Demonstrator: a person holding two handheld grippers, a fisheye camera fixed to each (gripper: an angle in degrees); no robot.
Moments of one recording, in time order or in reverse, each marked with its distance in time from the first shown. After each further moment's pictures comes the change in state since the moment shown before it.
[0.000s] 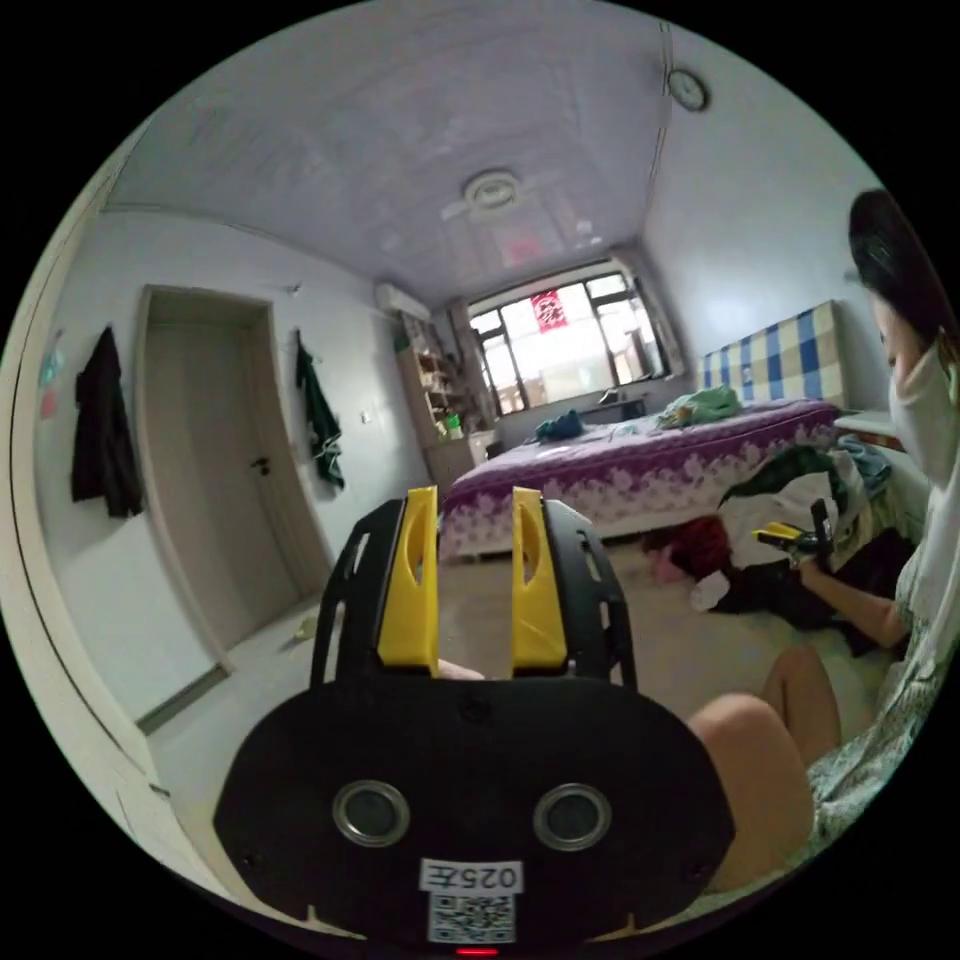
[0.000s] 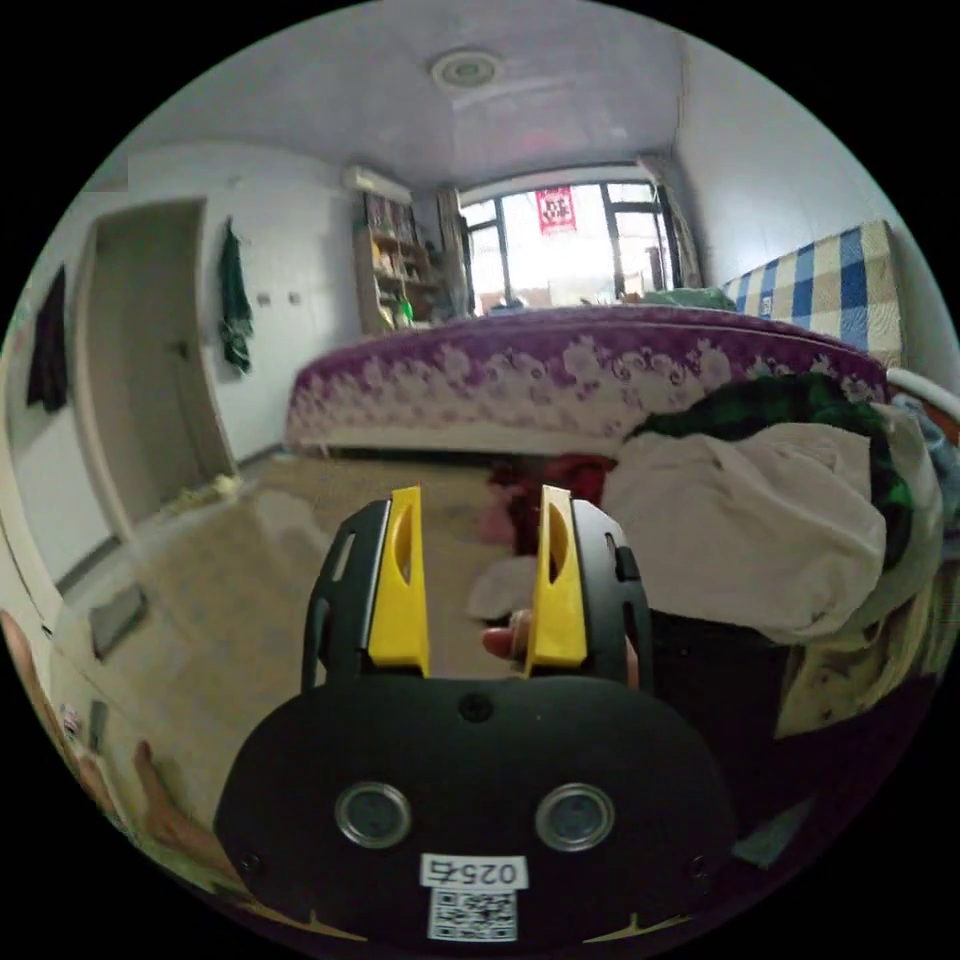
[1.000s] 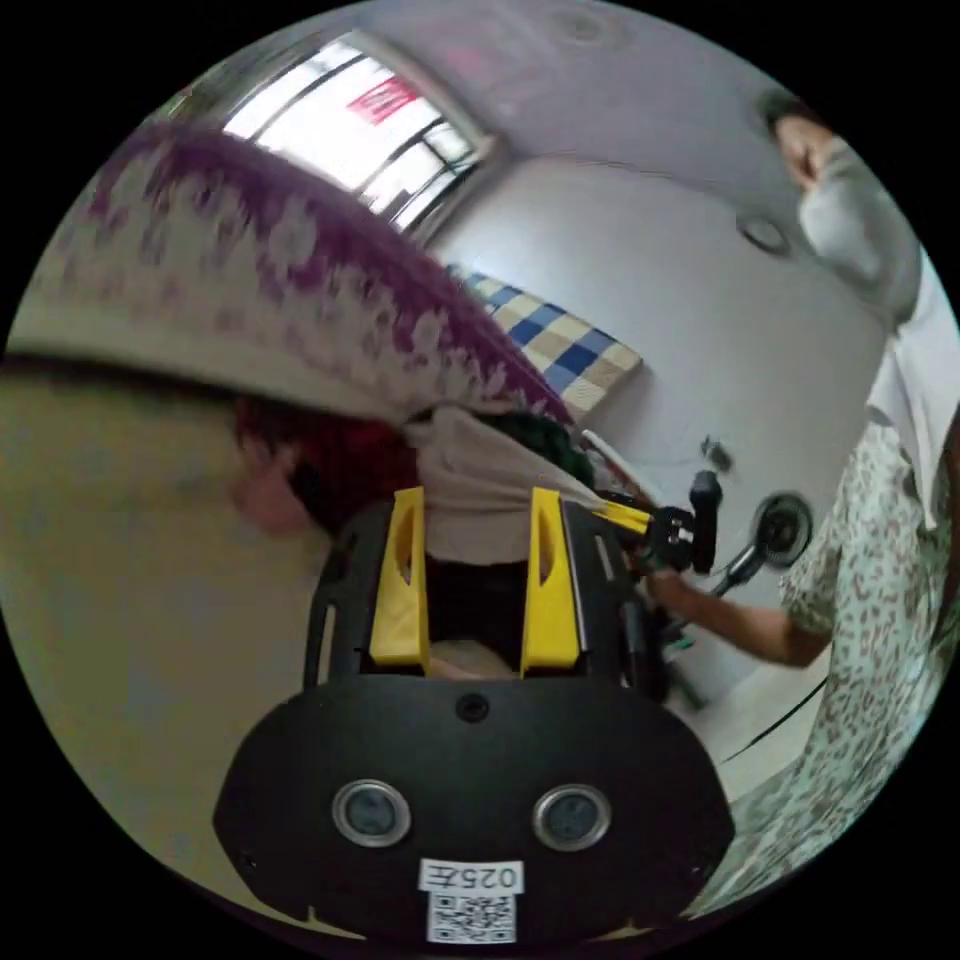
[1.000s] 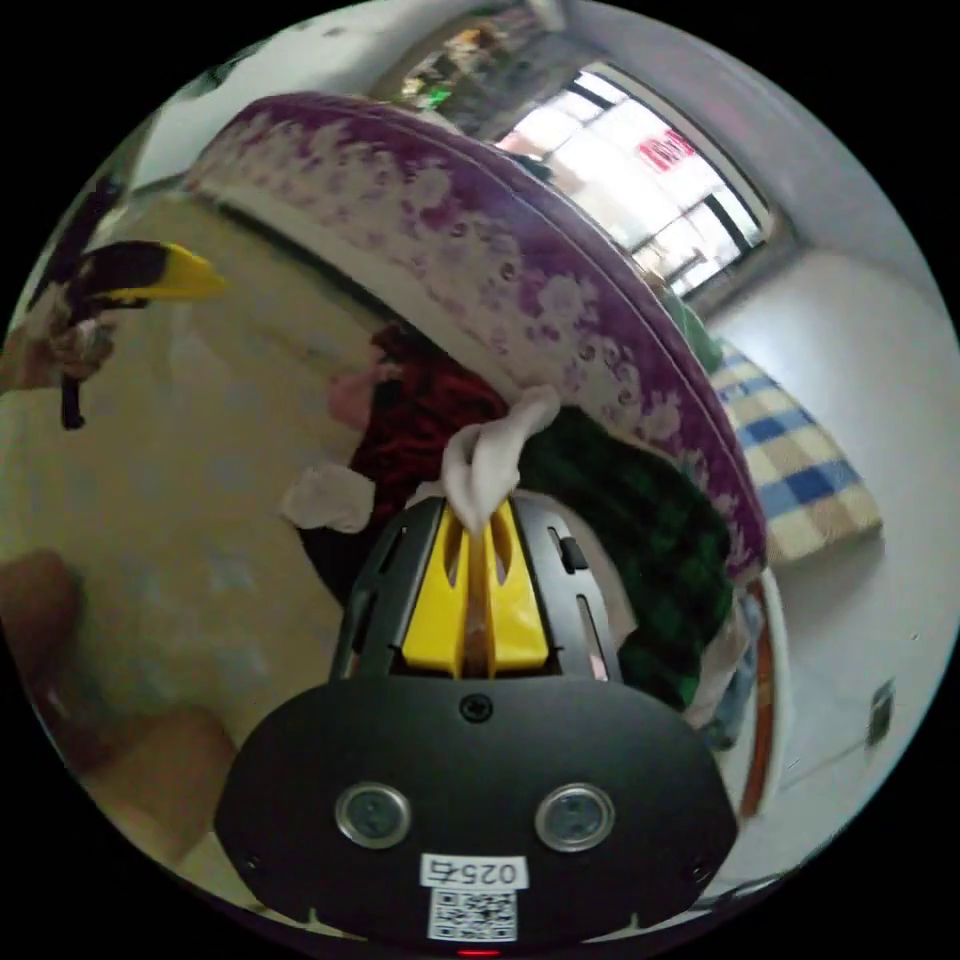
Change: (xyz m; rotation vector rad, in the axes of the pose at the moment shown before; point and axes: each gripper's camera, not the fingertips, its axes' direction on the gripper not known) left arm 0.244 0.086 0.953 -0.545 1.434 -0.528; right arm -0.129 -0.200 0.212 -0.459 0.351 -0.608
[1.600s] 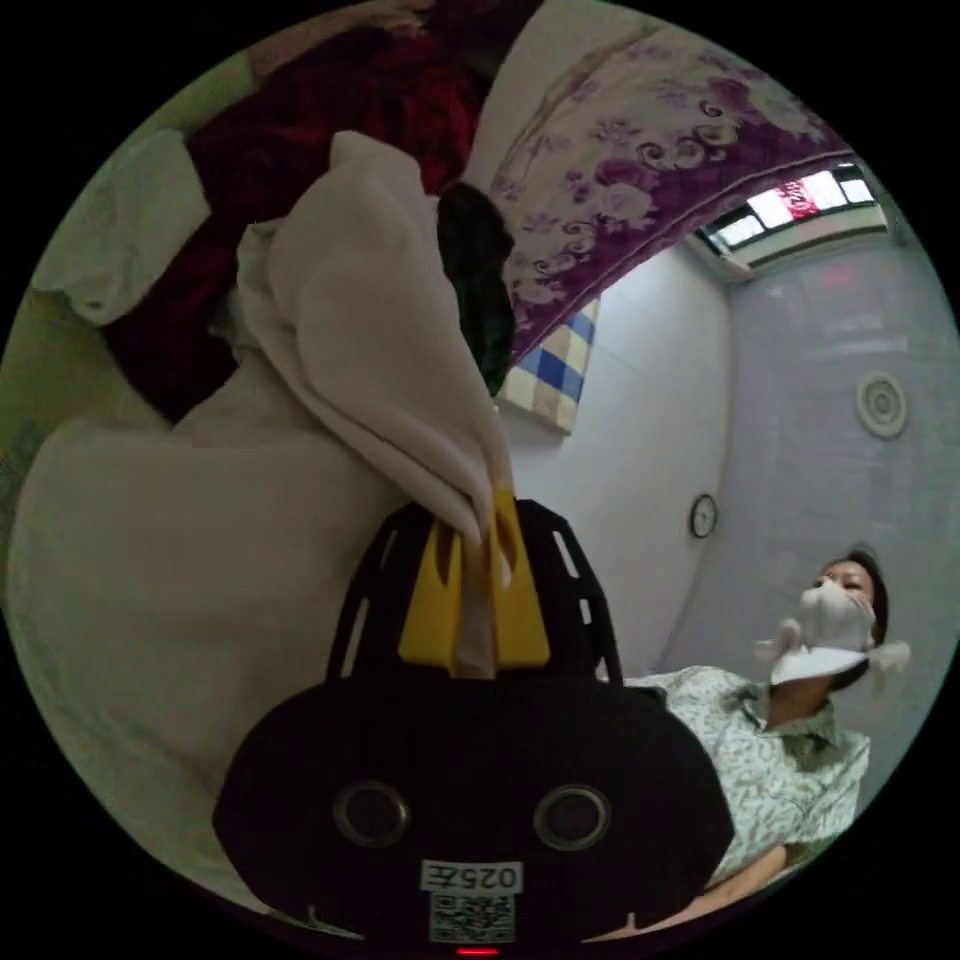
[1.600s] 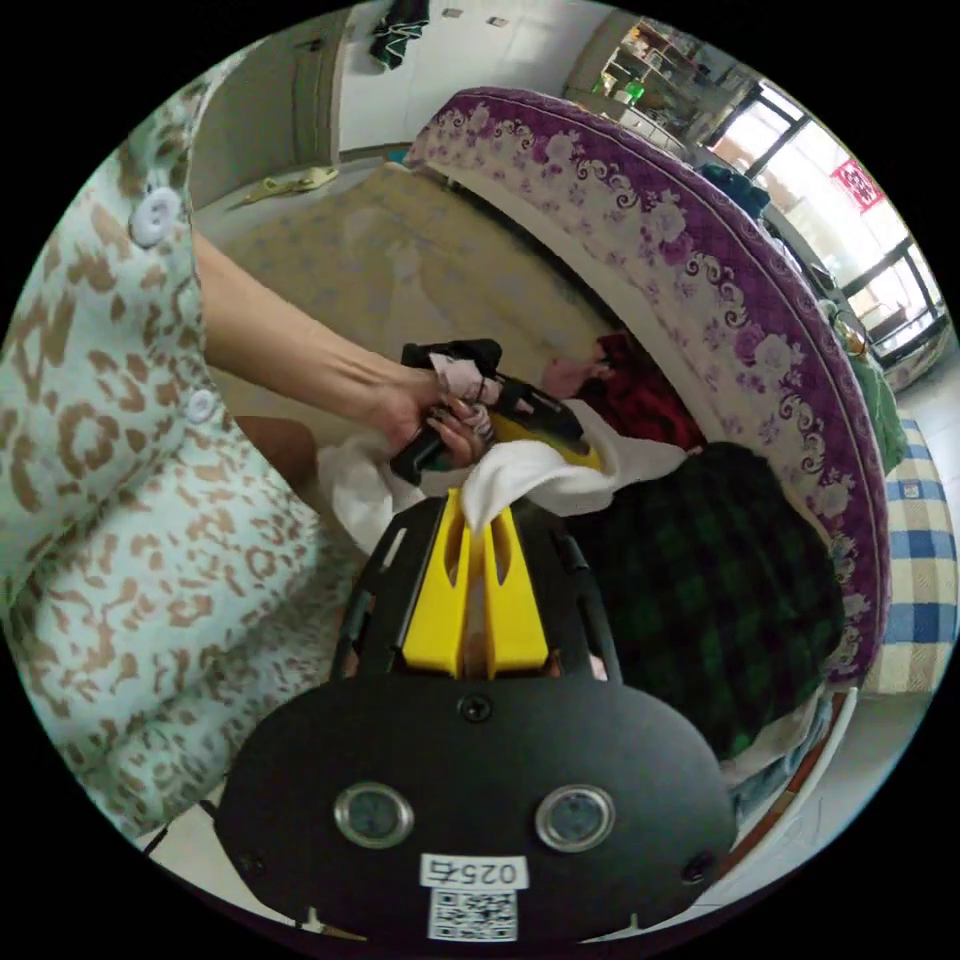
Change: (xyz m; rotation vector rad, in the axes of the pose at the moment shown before) left arm -0.152 -0.020 0.007 -0.173 0.640 -0.781; right arm 0.059 0.022 -0.019 -0.010 -0.590 -0.122
